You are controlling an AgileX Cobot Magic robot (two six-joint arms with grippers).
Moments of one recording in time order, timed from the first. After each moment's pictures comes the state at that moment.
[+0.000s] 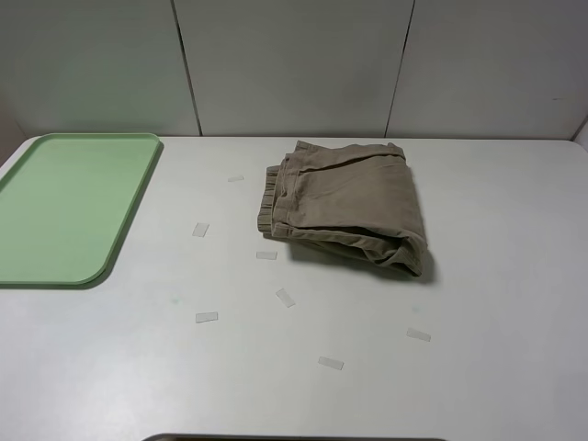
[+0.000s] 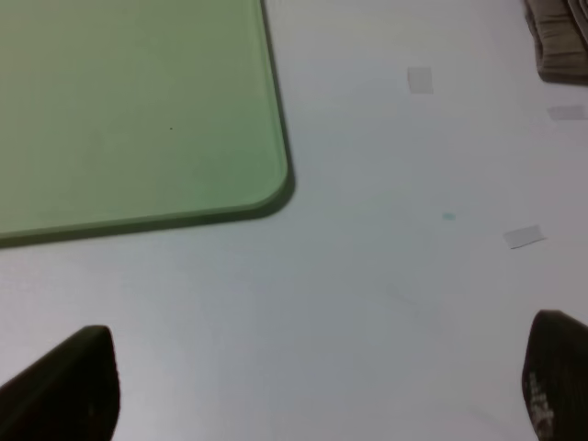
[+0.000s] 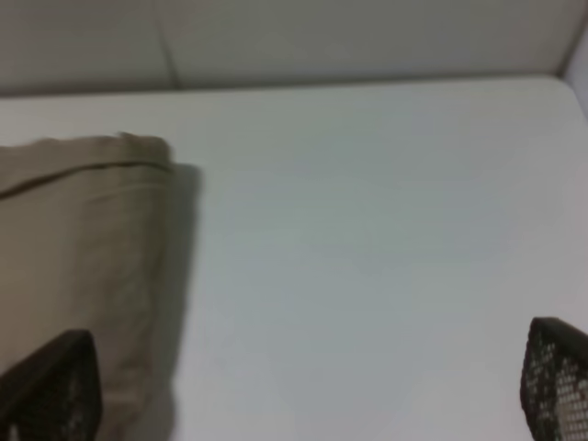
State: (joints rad) left arm -0.09 -0.01 -0.48 0.00 1.06 0.00; right arm -0.04 0.66 -0.68 0.05 0.63 -0.08
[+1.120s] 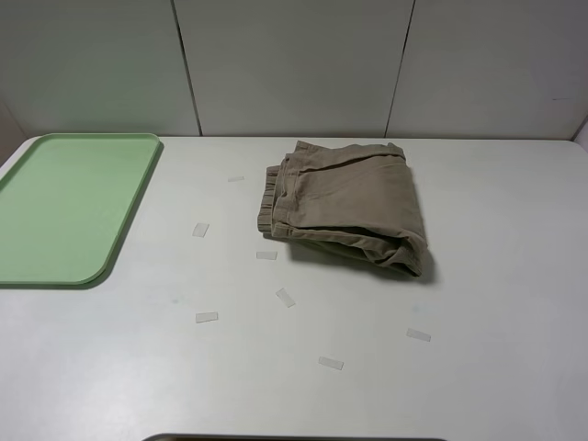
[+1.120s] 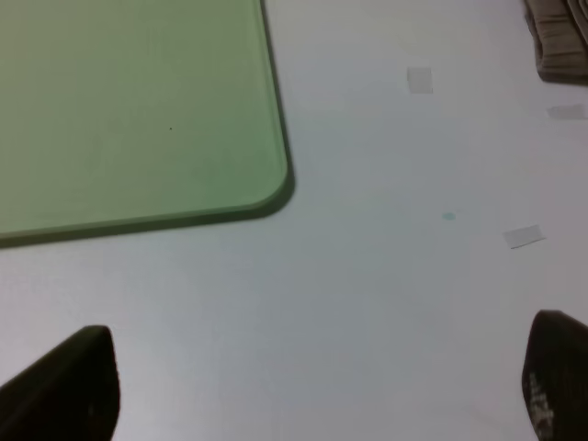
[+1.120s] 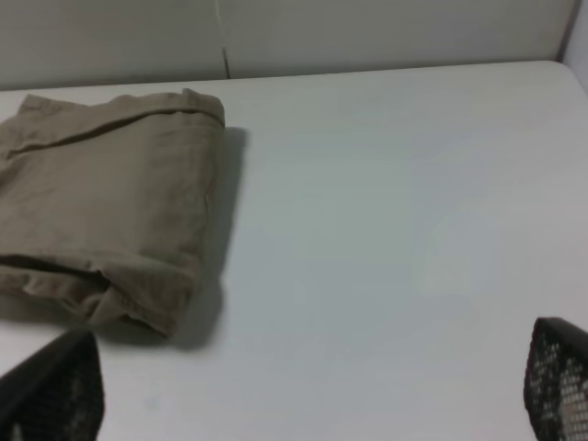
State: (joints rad) left arm -0.09 -0.01 -0.48 0.00 1.06 0.00; right arm -0.04 0.03 -0.53 0.07 1.00 -0.04
